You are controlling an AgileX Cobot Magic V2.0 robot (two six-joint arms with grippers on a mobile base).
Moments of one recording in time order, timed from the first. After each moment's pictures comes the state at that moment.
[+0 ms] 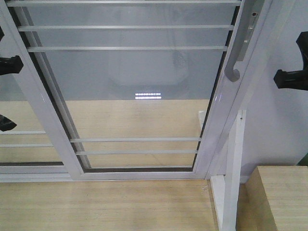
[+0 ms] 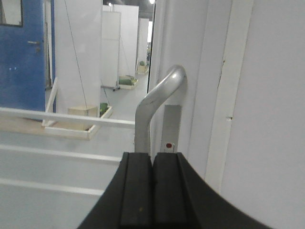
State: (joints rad) left arm -0.07 1.13 -0.59 0.08 -0.48 -0.04; right arm 0.12 0.98 -0.47 0.05 -0.52 -0.10
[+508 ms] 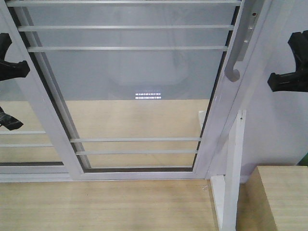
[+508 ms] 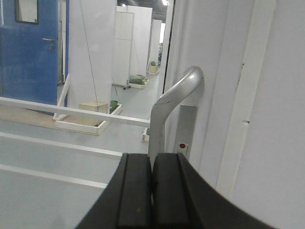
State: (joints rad) left arm -0.07 1.18 -0.59 0.08 -0.48 -0.04; right arm 0.12 0.99 -0.48 -0.08 -0.50 -0.04
